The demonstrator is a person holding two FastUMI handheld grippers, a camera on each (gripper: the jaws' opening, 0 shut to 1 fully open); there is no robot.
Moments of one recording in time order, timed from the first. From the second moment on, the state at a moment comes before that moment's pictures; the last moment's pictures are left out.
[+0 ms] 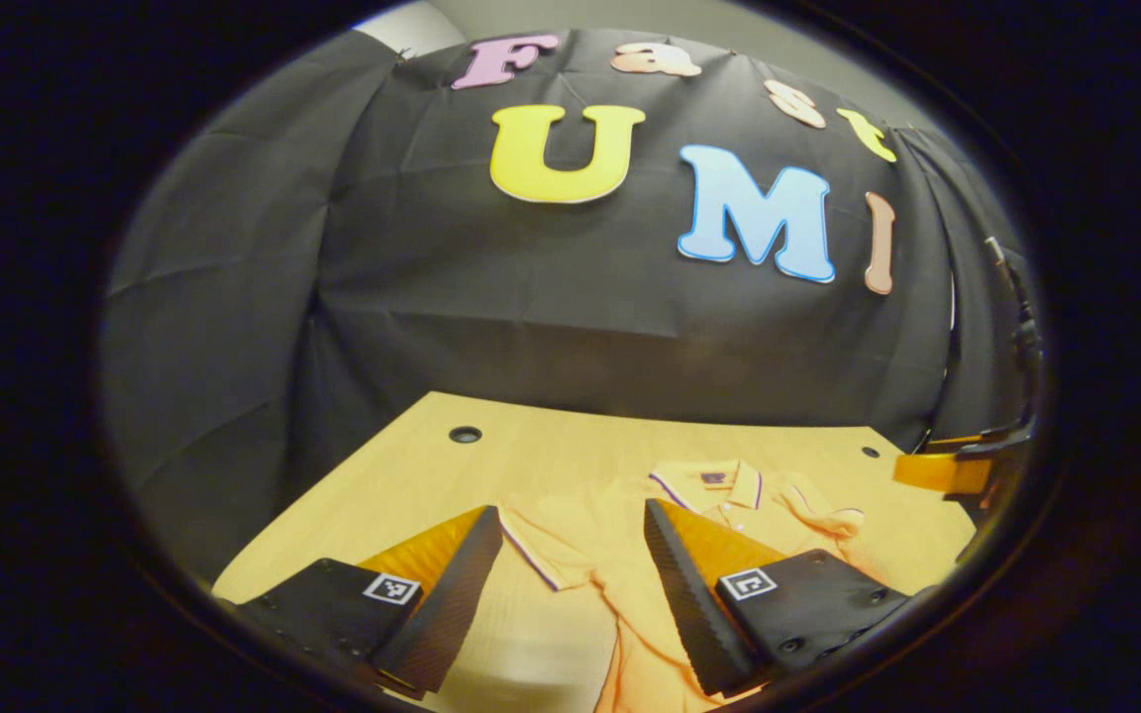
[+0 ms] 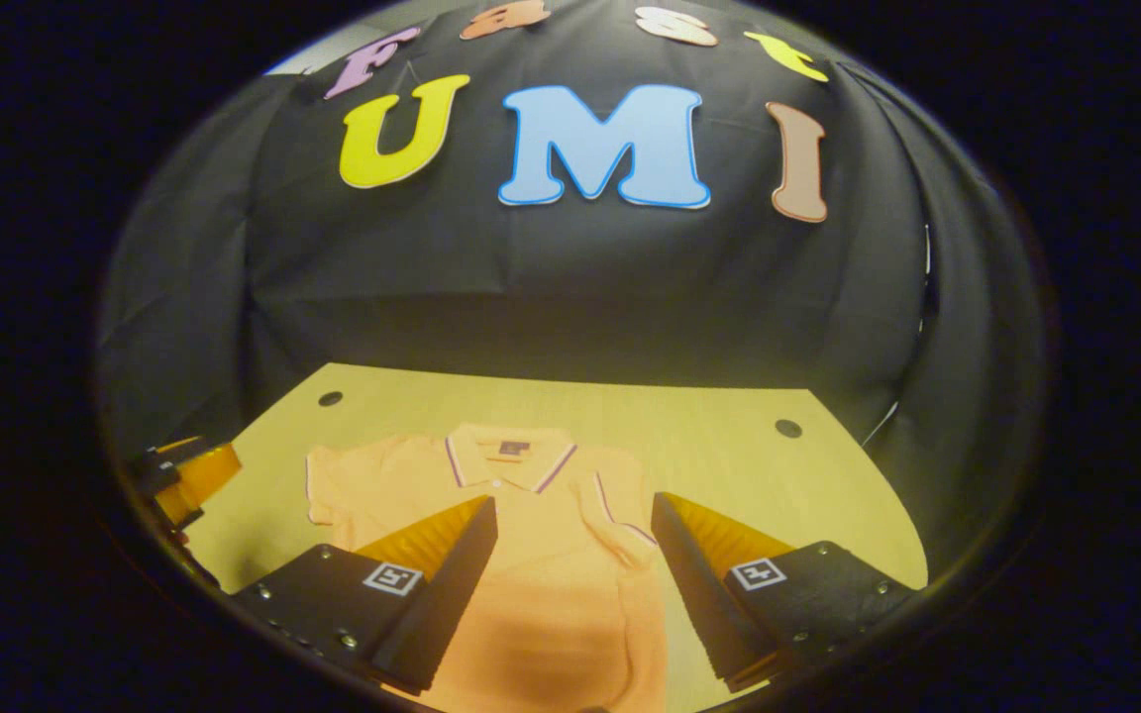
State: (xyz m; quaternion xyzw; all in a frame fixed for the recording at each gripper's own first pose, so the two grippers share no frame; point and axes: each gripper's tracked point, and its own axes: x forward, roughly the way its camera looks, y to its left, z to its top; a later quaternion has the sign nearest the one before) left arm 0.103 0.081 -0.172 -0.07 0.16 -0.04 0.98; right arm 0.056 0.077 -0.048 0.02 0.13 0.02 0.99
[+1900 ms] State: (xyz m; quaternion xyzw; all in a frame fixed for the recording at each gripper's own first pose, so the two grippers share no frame) left arm 0.243 0.078 -0.314 0.02 0.29 -0.01 0.96; right arm -0.056 0.067 -0.033 0.09 0.11 -0.03 0.99
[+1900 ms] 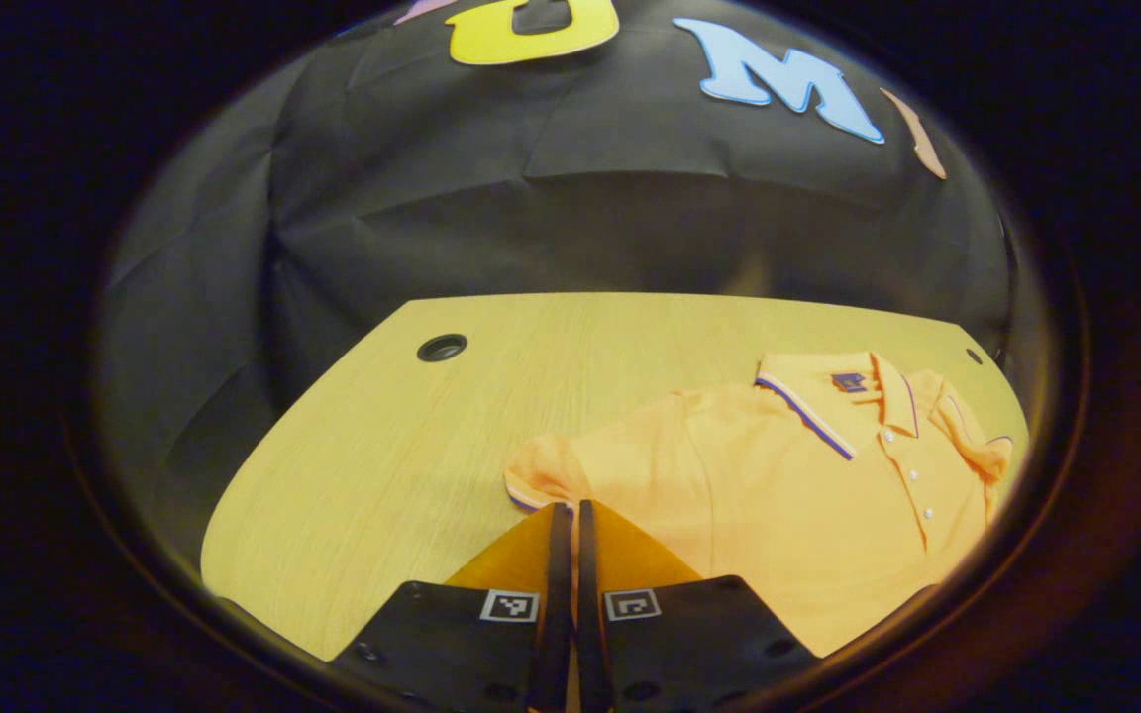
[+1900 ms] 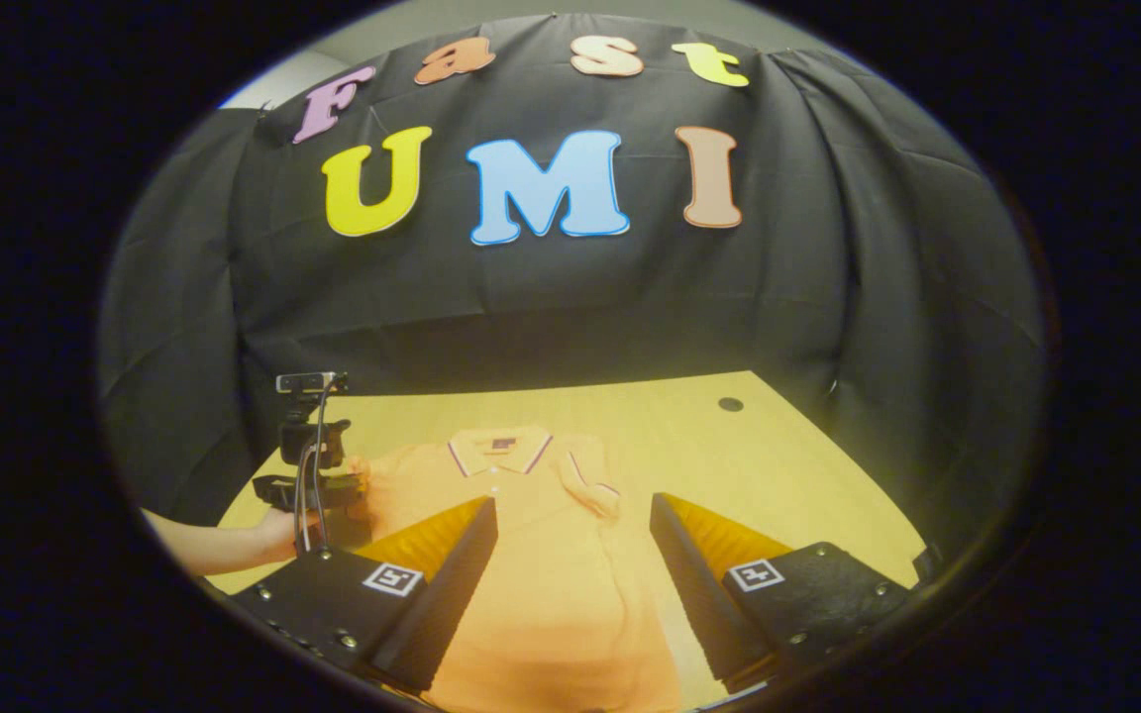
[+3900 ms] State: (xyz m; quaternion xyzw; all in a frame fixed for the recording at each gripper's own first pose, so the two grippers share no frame) left arm -0.006 -0.026 -0.278 0.04 0.32 -0.16 0.93; right arm -0.101 0.039 -0.159 0.05 0.24 0.00 0.97
